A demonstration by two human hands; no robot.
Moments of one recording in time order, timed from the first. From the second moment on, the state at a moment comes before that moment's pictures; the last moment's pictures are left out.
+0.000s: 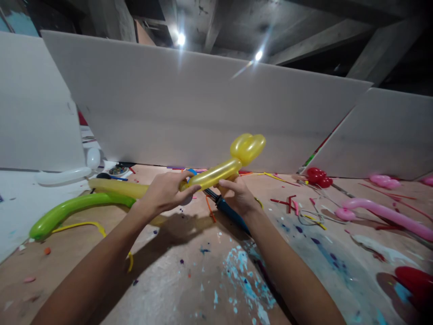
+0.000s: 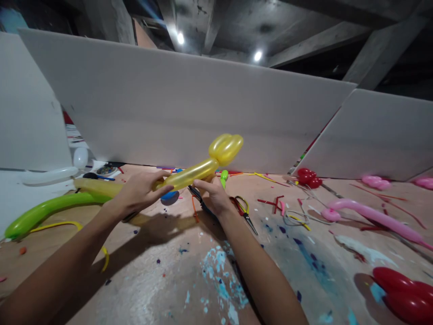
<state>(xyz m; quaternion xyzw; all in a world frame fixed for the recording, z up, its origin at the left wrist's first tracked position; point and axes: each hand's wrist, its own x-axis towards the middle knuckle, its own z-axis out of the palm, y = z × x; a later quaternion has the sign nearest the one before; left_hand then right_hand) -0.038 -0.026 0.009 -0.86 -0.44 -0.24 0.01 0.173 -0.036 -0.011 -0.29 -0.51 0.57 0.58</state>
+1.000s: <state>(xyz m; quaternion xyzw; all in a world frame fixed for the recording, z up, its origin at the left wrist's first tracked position) -0.033 -0.023 0.001 -0.88 -0.42 -0.21 0.10 0.169 -0.034 -0.021 -0.39 -0.52 0.51 0.57</state>
